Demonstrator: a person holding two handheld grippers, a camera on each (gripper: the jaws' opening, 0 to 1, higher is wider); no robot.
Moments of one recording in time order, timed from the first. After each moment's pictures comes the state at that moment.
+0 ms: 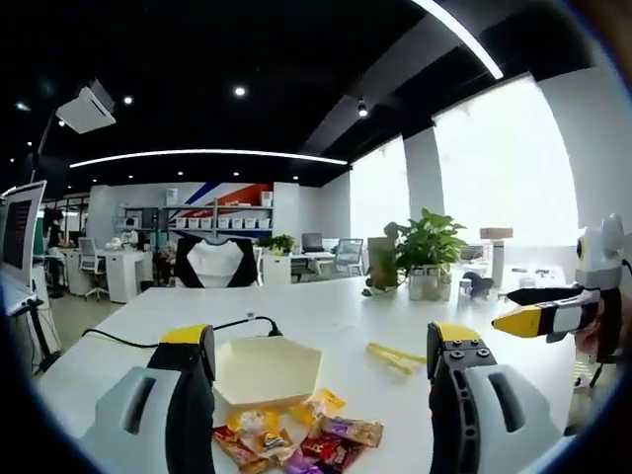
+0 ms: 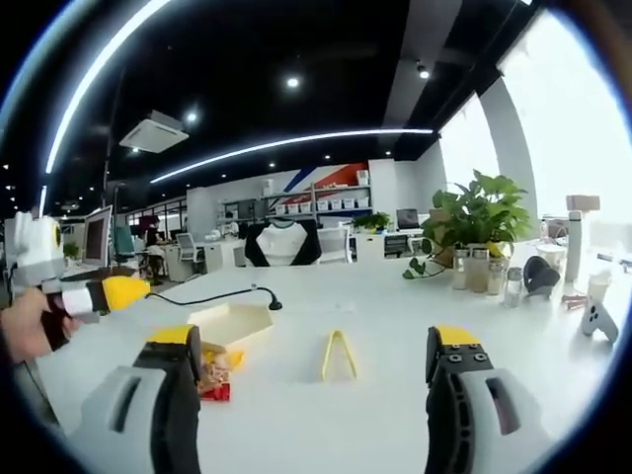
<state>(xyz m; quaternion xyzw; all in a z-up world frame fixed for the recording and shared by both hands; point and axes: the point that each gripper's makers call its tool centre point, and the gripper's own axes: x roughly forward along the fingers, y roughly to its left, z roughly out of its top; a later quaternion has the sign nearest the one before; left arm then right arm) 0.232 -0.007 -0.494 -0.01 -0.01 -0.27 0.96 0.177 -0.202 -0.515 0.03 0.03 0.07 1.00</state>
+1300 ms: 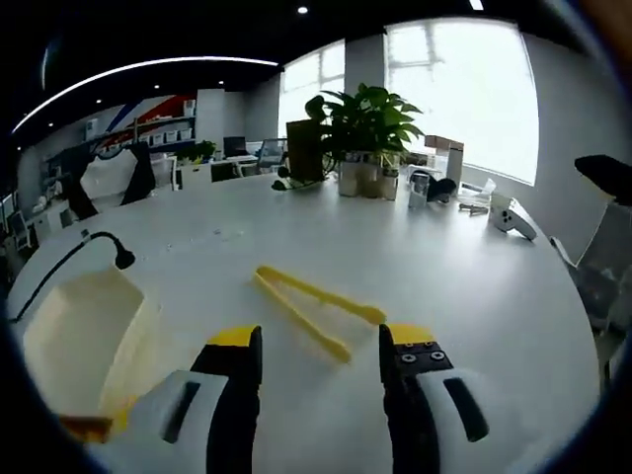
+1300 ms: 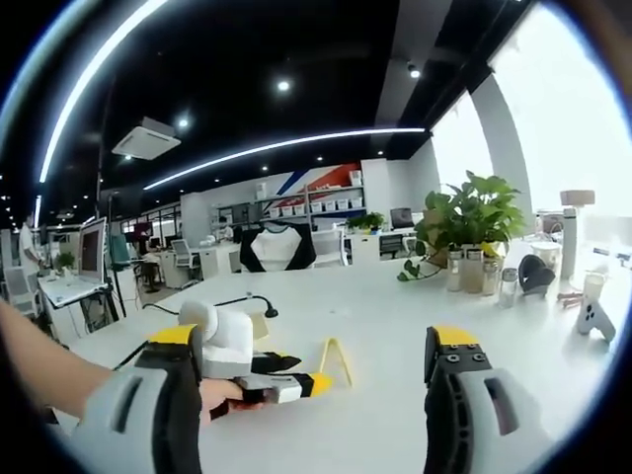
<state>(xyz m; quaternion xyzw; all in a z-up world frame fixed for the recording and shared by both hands) 0.319 -0.196 -0.648 0.06 0.20 -0.39 0.90 0.182 -0.210 -0.500 0.05 0.03 0.05 1.00</state>
